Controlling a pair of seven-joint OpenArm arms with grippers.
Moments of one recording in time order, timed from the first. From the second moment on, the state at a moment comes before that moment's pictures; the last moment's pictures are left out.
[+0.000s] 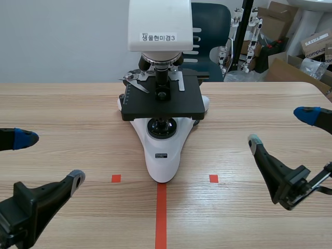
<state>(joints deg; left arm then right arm) 46.4 -32.4 -10.0 121.1 -20.1 -24.4 4.5 -32.9 41.7 -5.7 96.4 15.3 10.7 37.2</state>
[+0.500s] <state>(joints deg) 46.4 -32.4 -10.0 121.2 -20.1 -24.4 -2.0 -33.3 41.3 -2.4 120.2 15.1 10.3 14.2</state>
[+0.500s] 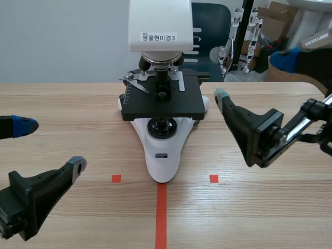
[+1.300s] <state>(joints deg) 46.4 -32.4 -10.0 121.2 -21.6 -24.4 -4.8 -33.3 41.3 -2.4 119.3 12.6 14.7 12.6</state>
